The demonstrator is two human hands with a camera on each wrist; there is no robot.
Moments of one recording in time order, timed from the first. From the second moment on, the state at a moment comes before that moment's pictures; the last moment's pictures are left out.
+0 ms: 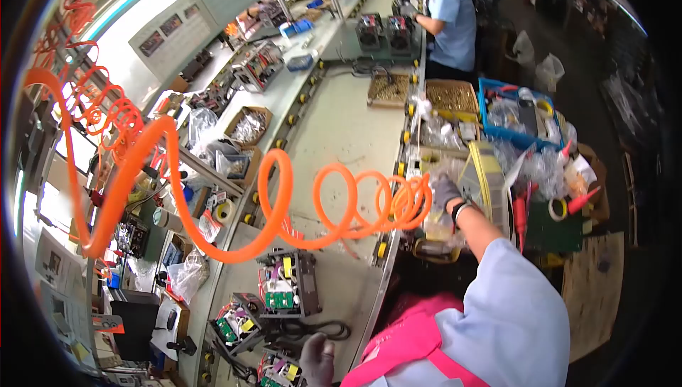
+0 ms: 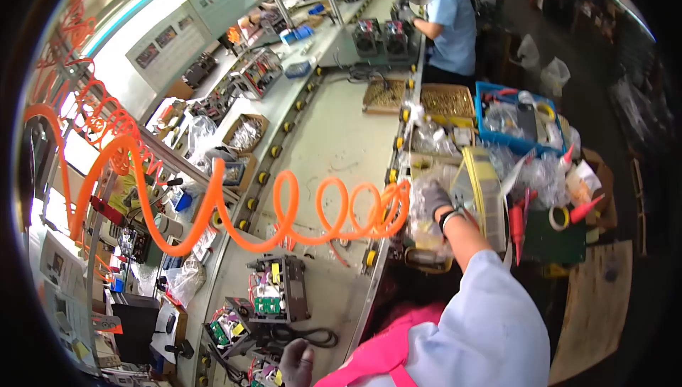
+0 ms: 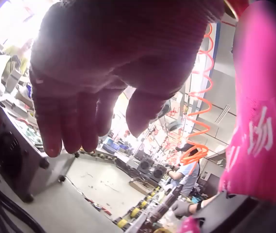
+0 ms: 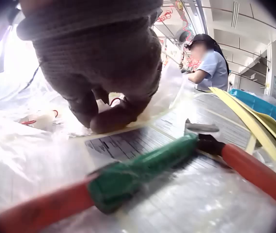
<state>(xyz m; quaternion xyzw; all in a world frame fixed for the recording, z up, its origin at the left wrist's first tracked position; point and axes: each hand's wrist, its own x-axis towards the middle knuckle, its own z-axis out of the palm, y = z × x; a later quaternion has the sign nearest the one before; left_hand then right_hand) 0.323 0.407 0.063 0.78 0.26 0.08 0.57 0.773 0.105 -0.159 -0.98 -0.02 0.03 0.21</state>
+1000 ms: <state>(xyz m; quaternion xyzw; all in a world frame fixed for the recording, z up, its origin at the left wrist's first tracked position) 0.336 0.392 0.029 0.68 0.14 -0.02 0.72 0.710 0.083 -0.130 -0.81 -0.02 0.00 0.59</state>
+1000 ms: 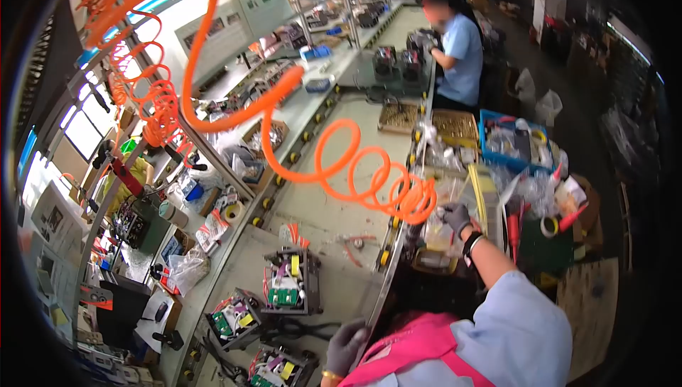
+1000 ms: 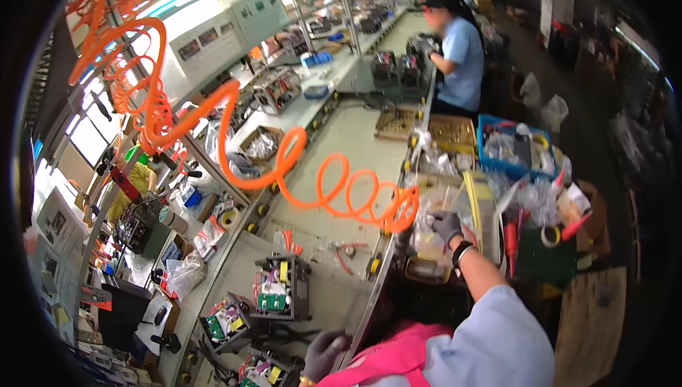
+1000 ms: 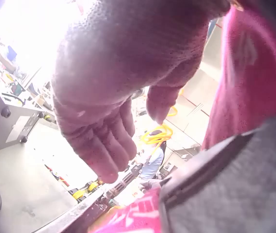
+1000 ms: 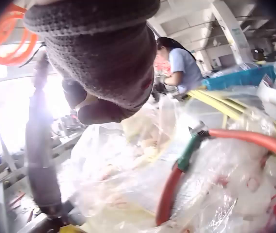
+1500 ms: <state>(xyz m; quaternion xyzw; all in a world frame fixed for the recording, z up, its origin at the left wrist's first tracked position) 0.442 0.353 0.021 0.20 0.07 -0.30 0.93 0.516 0.188 0.028 -0.71 -0.51 0.14 0.47</state>
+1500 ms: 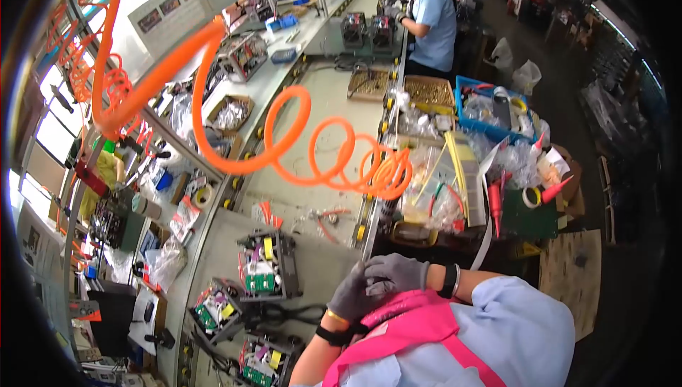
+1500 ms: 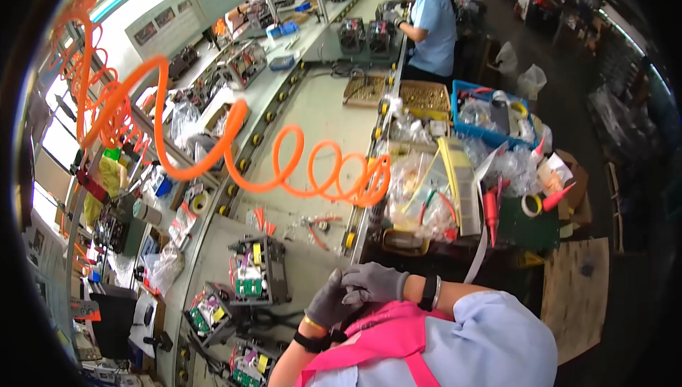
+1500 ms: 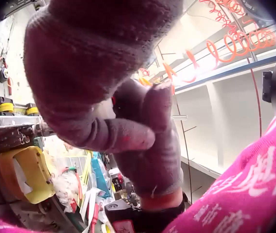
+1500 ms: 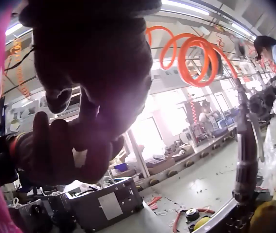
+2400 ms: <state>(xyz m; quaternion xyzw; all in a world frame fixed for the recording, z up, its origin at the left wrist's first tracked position) 0.354 0.420 0.022 0.27 0.27 -0.02 0.92 0.725 0.092 -0.123 -0.92 -0.11 -0.18 0.34</state>
